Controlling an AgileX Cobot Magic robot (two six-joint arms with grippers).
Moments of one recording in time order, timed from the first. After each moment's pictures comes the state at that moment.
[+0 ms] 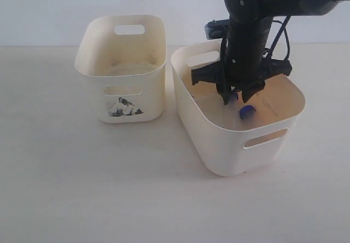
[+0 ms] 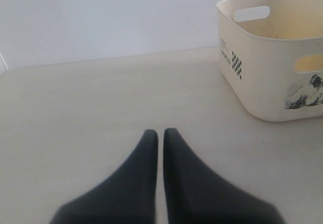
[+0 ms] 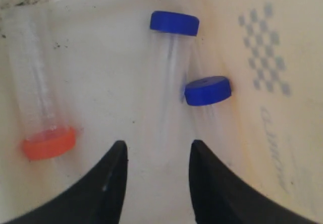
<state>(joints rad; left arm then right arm) -0.02 0.01 0.00 0.13 0.28 -0.02 0.40 1.98 -1.51 -0.18 0.98 0.52</state>
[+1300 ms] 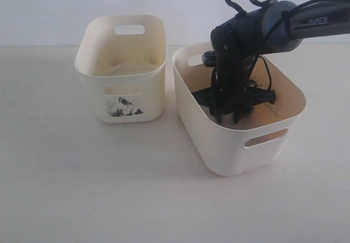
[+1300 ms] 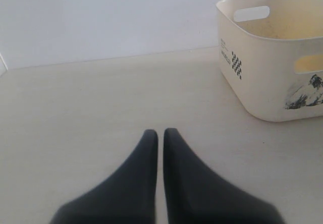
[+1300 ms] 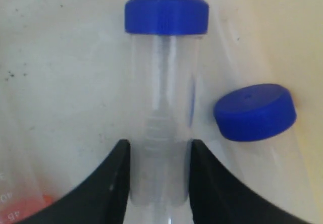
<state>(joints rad) -0.02 0.01 0.00 0.13 0.28 -0.02 0.40 2.15 -1.49 -0.20 0.84 0.65</state>
